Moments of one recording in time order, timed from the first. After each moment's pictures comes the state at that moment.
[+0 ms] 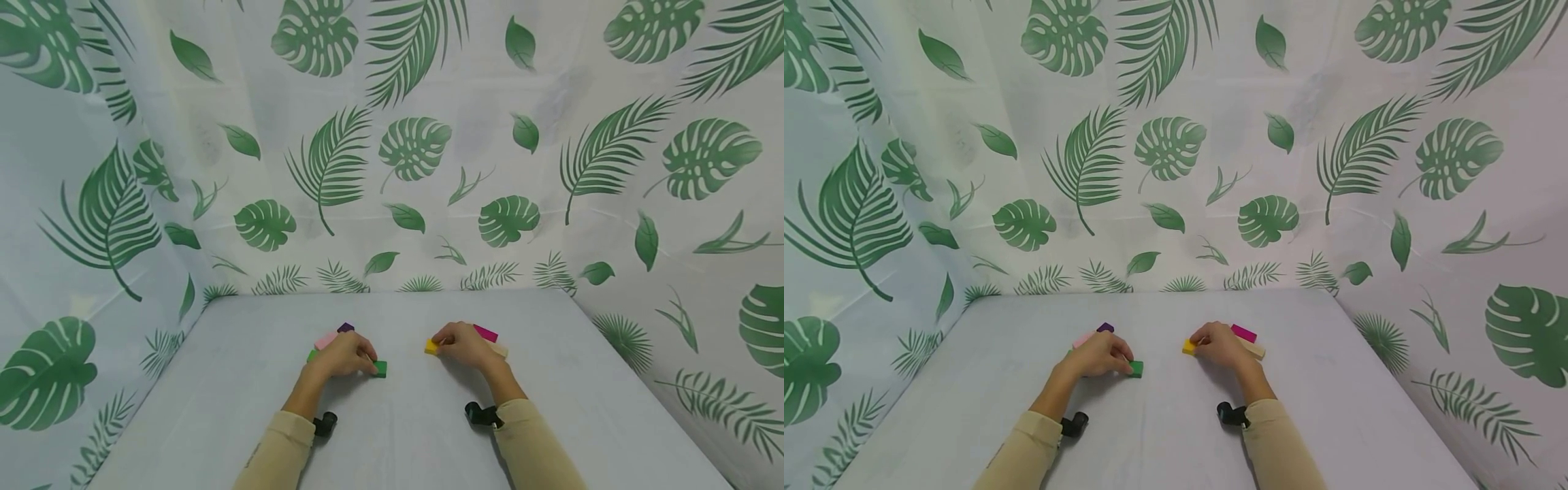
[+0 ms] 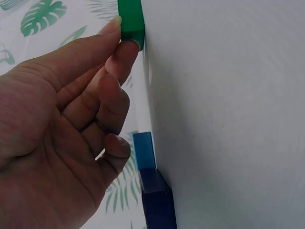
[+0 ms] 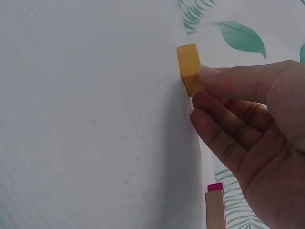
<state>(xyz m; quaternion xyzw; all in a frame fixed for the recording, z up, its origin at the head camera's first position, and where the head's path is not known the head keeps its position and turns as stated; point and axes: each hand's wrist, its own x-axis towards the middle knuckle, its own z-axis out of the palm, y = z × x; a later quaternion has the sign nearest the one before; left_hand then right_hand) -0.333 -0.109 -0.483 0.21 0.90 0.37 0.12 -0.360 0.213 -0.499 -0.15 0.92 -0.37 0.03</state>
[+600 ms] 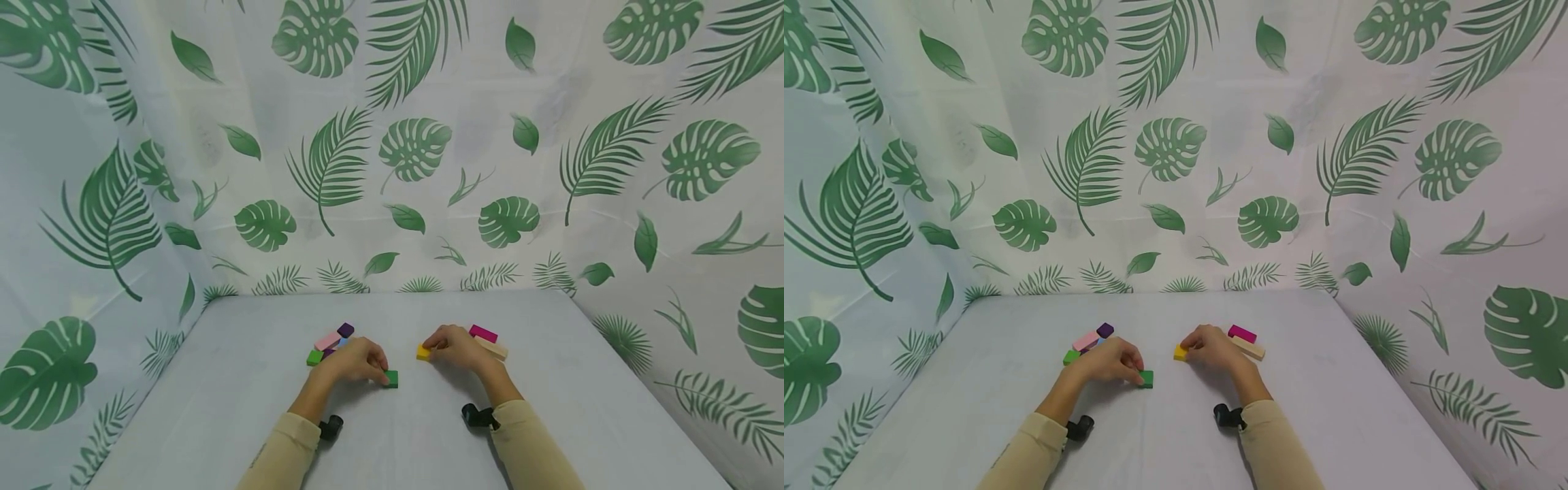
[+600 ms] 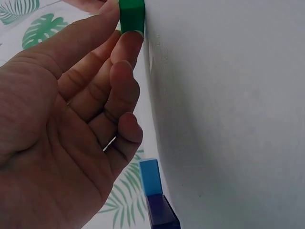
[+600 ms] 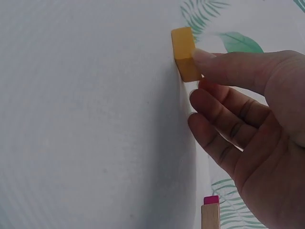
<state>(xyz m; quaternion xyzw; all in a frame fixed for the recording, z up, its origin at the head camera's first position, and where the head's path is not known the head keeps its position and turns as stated) -0.327 -0.092 -0.483 0.25 0.88 0.36 0.15 -0.355 0.200 -0.494 -0.19 0.91 -0.37 0.07</state>
